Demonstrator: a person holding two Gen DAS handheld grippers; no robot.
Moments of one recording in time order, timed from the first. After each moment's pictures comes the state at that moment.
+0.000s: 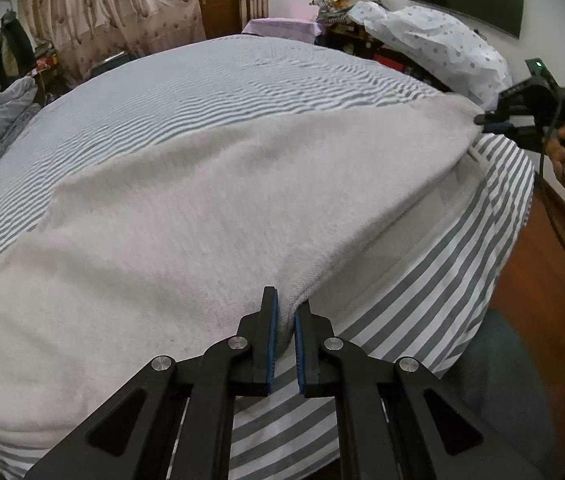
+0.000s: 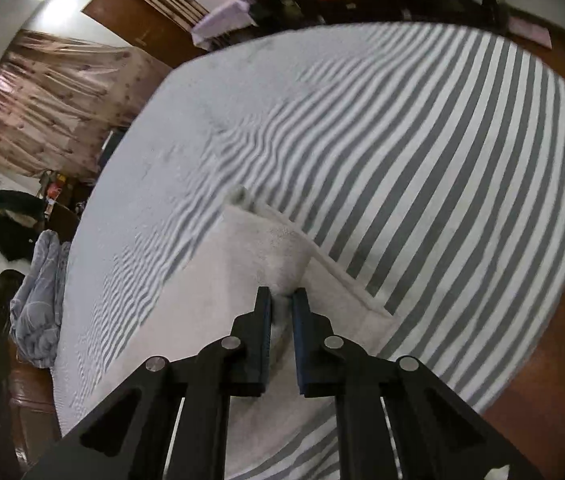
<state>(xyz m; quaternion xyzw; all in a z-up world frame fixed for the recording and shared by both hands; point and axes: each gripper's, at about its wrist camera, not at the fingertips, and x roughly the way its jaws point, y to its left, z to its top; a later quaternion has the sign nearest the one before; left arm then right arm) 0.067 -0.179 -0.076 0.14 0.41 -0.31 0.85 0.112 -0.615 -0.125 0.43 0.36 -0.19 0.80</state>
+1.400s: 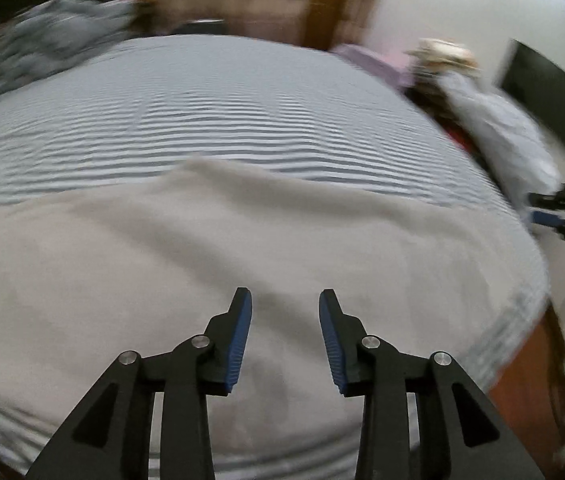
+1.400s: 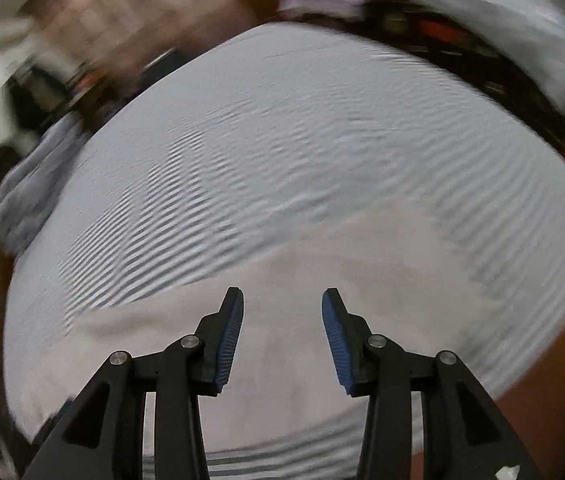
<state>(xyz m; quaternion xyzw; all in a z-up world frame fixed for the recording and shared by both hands) 0.141 -0.060 -0.053 -0.03 0.44 -0.18 0.88 0.199 -0.478 -0.042 0.24 0.45 -0.07 0.86</state>
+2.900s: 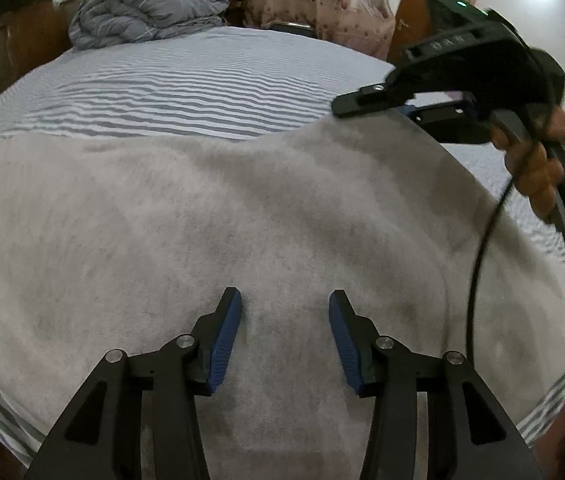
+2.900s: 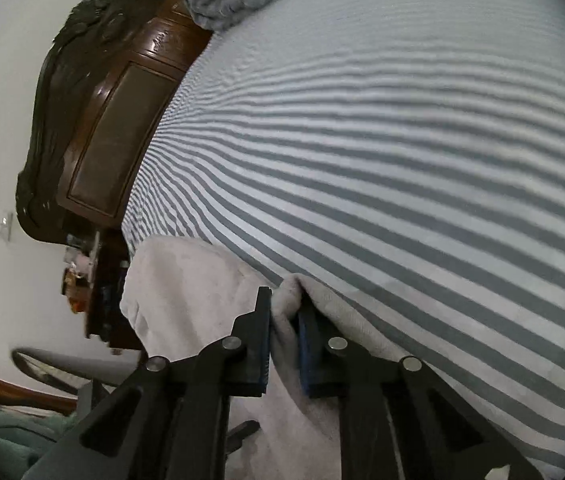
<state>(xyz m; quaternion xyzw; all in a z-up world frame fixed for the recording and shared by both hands) 0.161 -0.002 -0.099 -0.08 0.43 -0.06 0.90 0.420 -0.143 -0.126 0.15 0.57 0.40 0.70</state>
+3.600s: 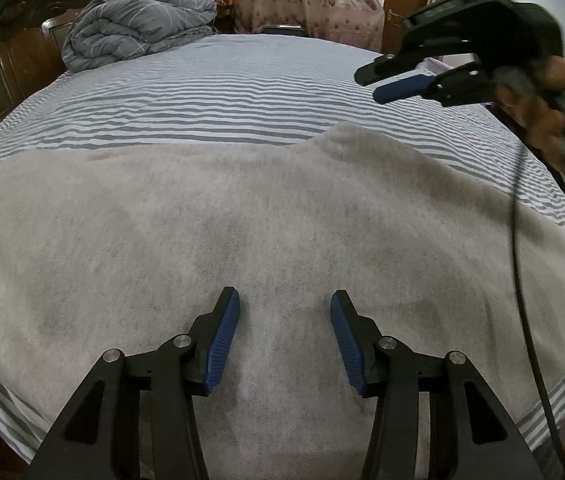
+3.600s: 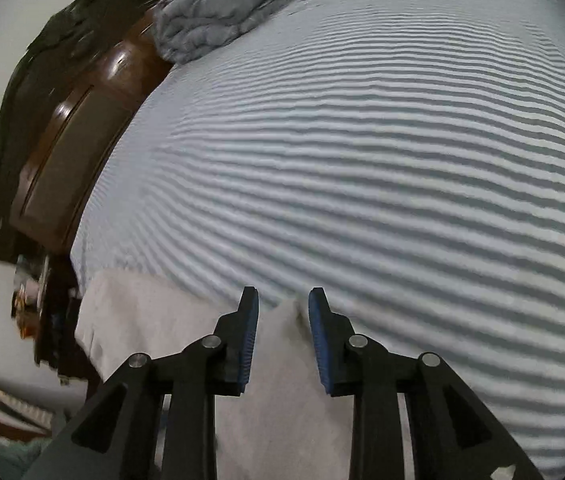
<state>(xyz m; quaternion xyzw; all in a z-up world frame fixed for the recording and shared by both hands) 0.151 -0.012 -0.106 -0.02 0.43 -0.06 0.90 0.420 -0.182 -0.099 0.11 0.55 0.32 0.77</state>
